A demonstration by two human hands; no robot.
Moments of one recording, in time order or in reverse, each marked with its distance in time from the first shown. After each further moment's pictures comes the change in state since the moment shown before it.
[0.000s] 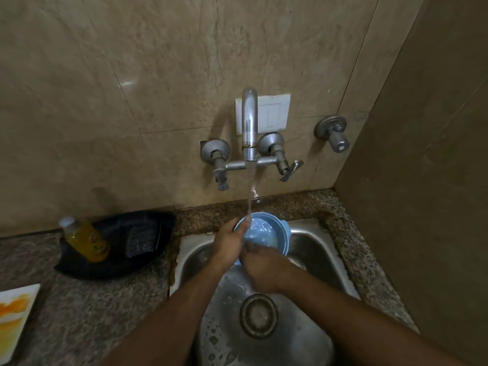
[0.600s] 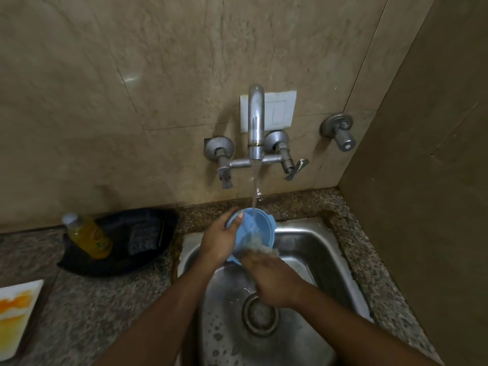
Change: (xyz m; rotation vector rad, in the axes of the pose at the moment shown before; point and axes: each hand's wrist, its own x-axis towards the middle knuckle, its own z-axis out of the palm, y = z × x) left_hand 0.003 0.003 -0.026 0.261 0.030 0.074; right_hand -0.014 0.010 0.029 0.074 0.101 -0.093
